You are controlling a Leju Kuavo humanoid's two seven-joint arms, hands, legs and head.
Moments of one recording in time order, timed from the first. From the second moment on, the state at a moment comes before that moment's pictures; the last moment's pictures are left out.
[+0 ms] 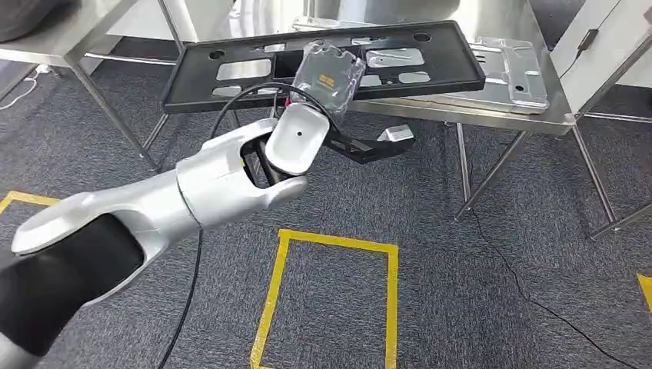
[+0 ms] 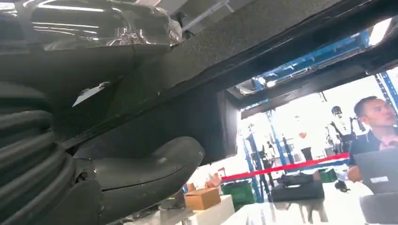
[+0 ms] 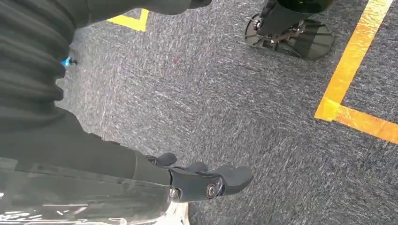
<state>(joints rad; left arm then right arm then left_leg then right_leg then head) -1.25 0.06 -1.17 -1.13 -0.91 -0.23 0.60 -0.18 -0.03 0.73 -0.25 -0.33 -0.40 0.01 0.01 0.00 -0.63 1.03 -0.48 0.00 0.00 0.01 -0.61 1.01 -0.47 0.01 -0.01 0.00</state>
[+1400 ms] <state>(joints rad) -1.24 0.05 -1.17 -1.15 -0.94 -0.23 0.58 -0.17 -0.01 0.73 -0.25 -0.33 -0.40 0.00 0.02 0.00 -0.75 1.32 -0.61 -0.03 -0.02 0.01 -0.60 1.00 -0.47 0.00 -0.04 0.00</state>
